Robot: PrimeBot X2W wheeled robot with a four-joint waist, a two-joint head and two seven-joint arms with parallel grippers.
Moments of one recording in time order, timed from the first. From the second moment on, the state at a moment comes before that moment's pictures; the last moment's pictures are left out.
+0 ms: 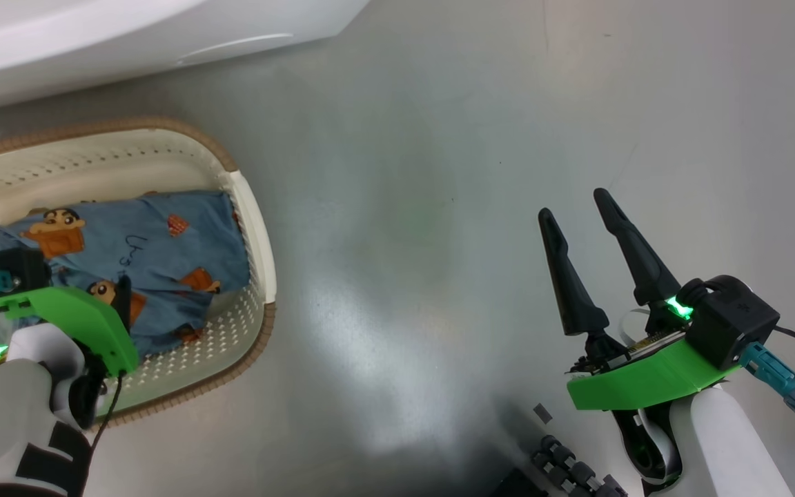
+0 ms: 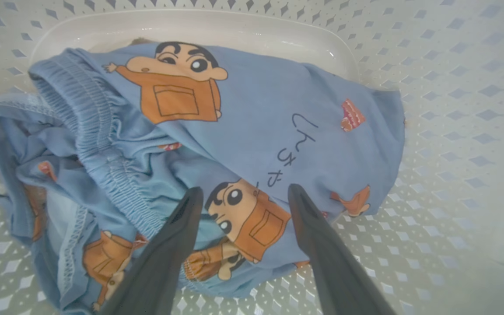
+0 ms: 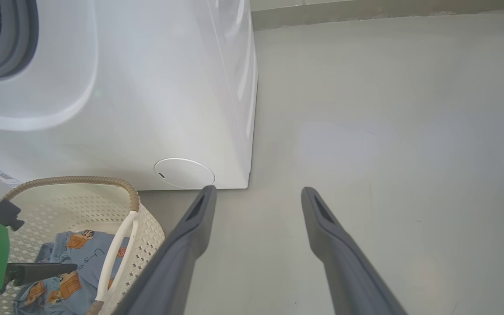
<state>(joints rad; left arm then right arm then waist) -0.67 0.23 -0.14 0.89 -0.46 -0.12 0.13 -0.27 -0.05 0.16 0.00 0.24 0.13 -0.25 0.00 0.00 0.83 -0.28</state>
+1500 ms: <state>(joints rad) -0.87 0.26 -0.27 1.03 -0.52 -0.13 0.03 -0.29 -0.05 0.11 -0.05 0.23 0.13 -0.26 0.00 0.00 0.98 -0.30</state>
